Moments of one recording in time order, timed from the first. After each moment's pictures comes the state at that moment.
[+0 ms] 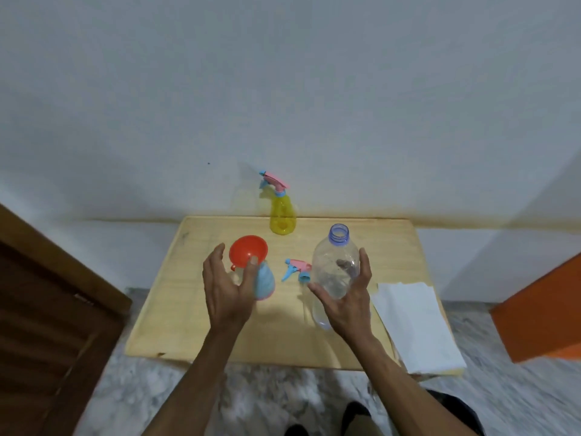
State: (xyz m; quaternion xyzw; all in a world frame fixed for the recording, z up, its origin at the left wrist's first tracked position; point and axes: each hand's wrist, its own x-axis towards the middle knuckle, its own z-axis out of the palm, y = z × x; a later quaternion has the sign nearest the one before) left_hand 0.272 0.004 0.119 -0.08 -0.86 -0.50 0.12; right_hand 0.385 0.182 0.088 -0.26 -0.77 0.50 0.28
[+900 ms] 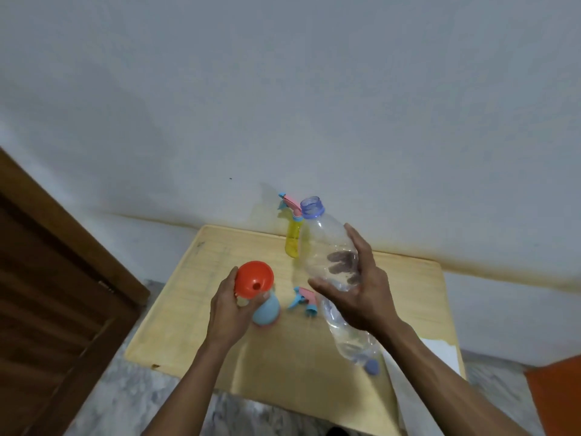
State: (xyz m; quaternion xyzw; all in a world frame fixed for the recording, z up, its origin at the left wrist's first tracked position) left_hand 0.232 0.007 0.090 -0.03 -0.88 -0.48 -0.04; right_hand 0.324 0.252 0.176 -0.06 -0.85 0.48 0.19
